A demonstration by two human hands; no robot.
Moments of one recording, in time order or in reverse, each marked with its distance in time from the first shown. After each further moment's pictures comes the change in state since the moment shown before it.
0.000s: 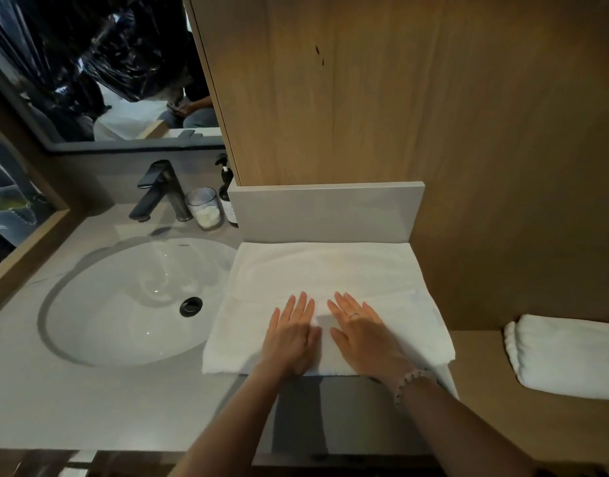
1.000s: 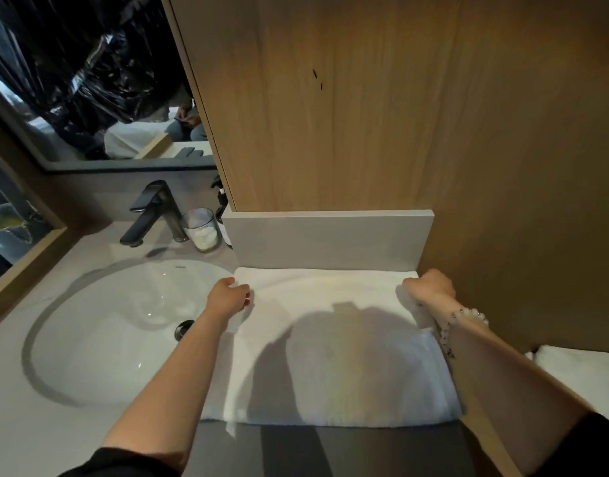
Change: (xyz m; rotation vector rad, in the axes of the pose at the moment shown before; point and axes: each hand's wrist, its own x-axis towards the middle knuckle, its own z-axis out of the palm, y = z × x) left_hand 0.093 -0.080 -0.086 -1.048 0.217 -0.669; right_hand 0.091 0.096 -0.099 0.543 0.019 0.941
